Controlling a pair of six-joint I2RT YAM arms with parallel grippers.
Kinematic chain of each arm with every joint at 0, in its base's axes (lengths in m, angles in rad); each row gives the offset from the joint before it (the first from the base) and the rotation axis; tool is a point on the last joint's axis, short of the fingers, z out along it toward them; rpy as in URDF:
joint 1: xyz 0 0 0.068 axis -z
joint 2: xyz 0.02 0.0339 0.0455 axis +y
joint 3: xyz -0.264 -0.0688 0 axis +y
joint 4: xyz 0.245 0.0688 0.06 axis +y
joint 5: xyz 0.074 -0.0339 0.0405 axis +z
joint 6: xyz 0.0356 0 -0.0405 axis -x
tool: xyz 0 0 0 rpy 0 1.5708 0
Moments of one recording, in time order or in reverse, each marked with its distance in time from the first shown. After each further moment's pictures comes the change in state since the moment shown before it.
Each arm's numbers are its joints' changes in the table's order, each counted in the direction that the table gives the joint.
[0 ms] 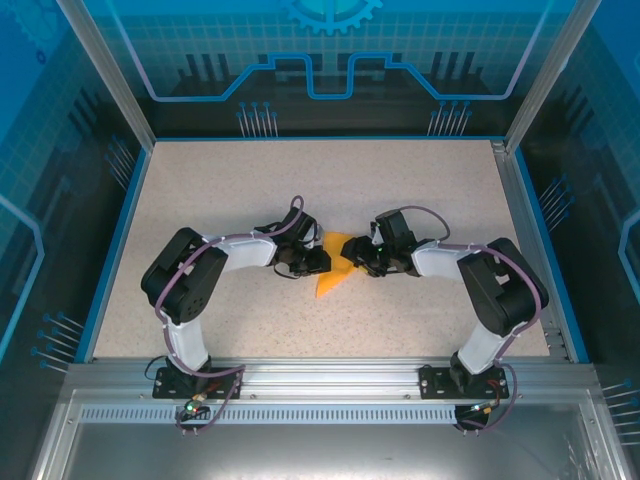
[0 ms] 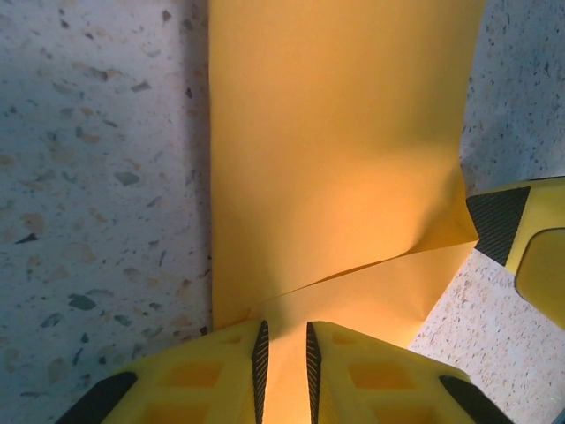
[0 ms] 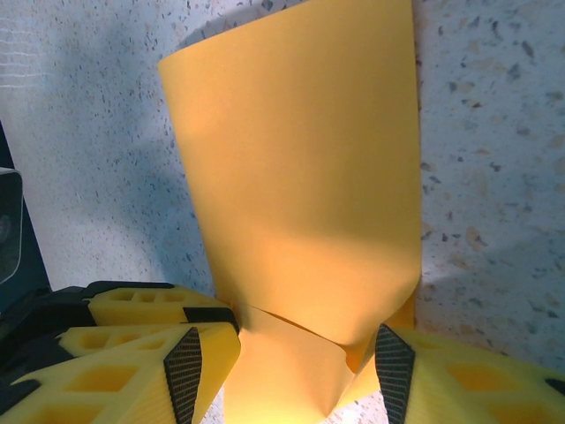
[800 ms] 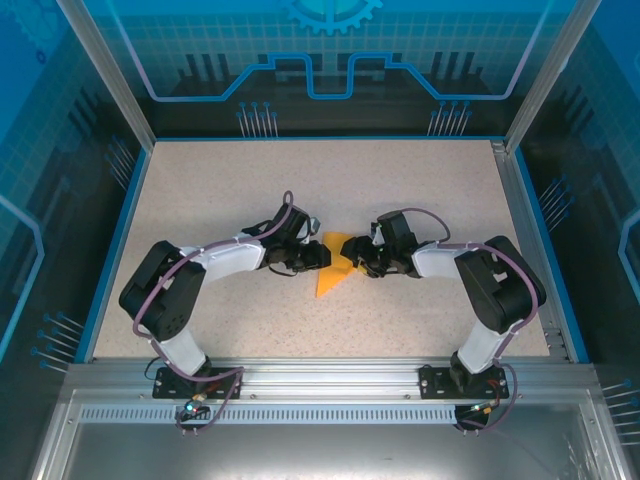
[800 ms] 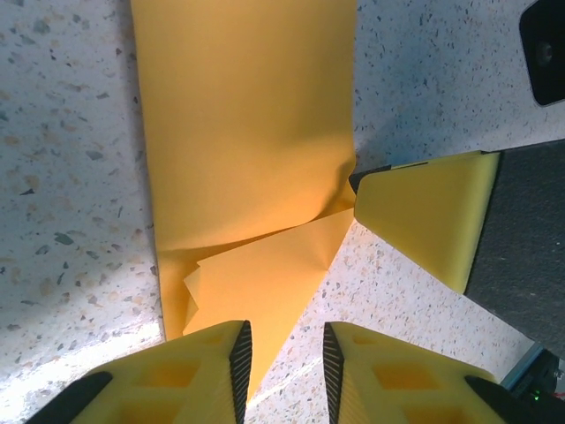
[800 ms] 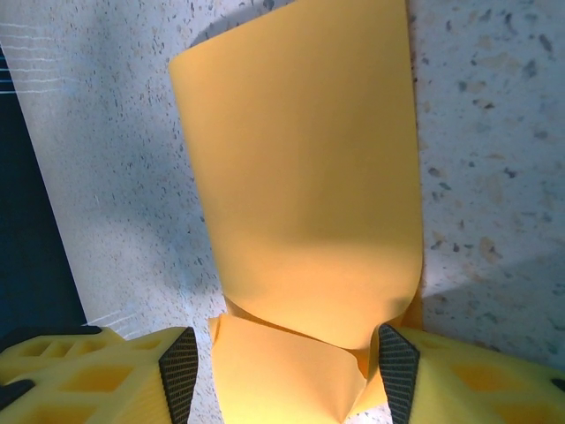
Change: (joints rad) left arm 0.000 -0.149 0.045 0.001 -0.011 0.025; right arm 0.013 0.020 0.023 -0.074 0.042 -0.041
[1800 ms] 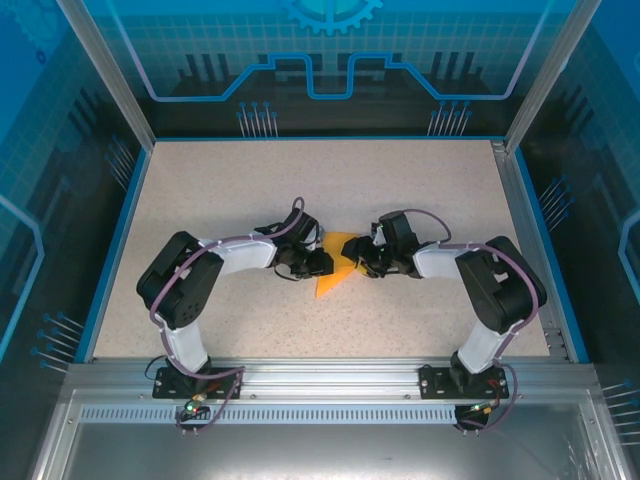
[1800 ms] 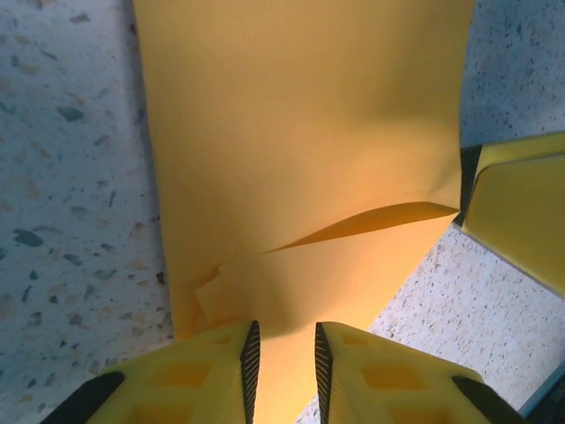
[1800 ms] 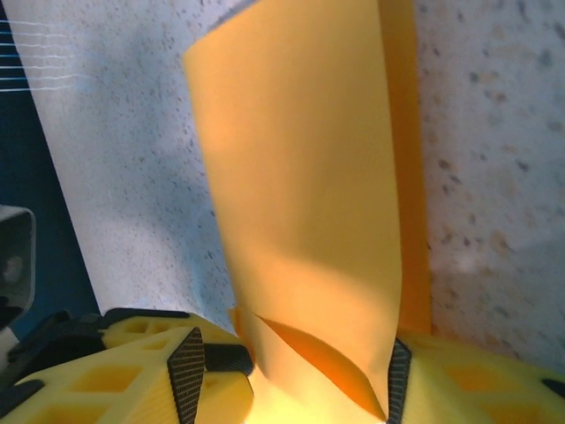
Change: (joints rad) left arm 0.028 0.111 -0.046 0.045 -0.002 -0.010; right arm 0.016 0.008 -0.001 -0.021 0.043 -0.002
